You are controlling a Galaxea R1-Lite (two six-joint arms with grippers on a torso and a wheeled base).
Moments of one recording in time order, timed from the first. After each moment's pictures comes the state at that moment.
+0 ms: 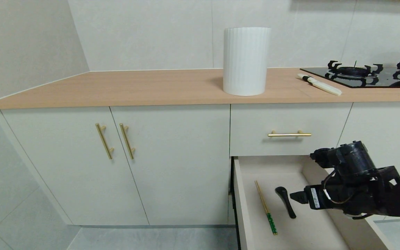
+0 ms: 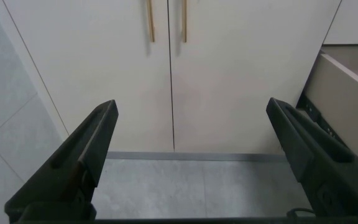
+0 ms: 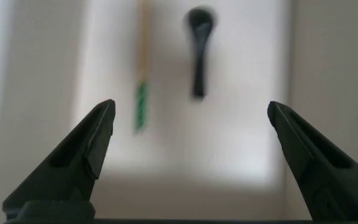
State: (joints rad) left arm 0.00 0.00 0.00 0.00 0.03 0.00; right arm 0.39 1.73 -0.67 -0.24 -0.14 0.21
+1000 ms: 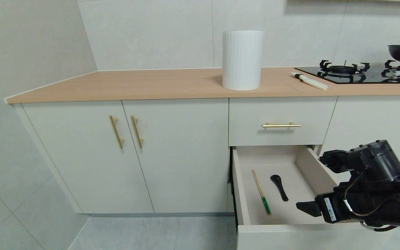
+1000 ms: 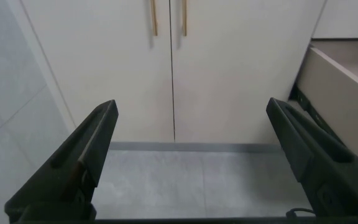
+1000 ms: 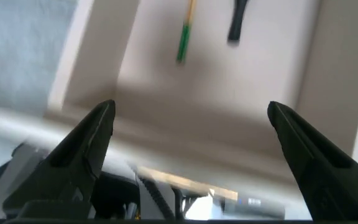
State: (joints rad) left arm 0.00 0.00 0.00 0.00 0.02 0.00; right arm 0.45 1.57 -0.65 -0.10 -0.11 0.16
